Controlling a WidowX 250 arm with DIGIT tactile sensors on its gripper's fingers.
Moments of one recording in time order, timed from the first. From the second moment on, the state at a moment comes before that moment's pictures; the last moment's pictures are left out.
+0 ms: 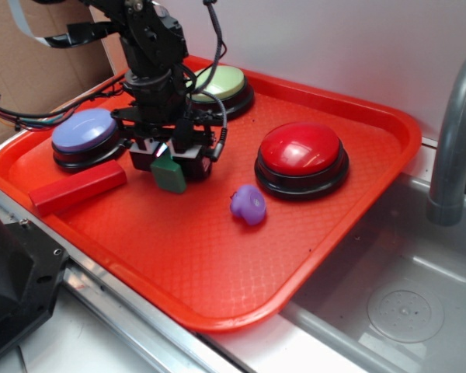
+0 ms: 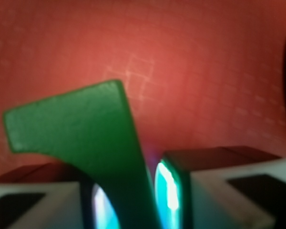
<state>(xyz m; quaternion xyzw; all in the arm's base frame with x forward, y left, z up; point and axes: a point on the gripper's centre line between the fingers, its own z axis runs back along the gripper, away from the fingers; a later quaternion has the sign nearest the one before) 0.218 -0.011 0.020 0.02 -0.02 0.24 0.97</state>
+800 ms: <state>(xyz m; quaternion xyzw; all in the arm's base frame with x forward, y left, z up) 0.181 -0.004 0.129 0.02 -0.05 0.08 1.00</state>
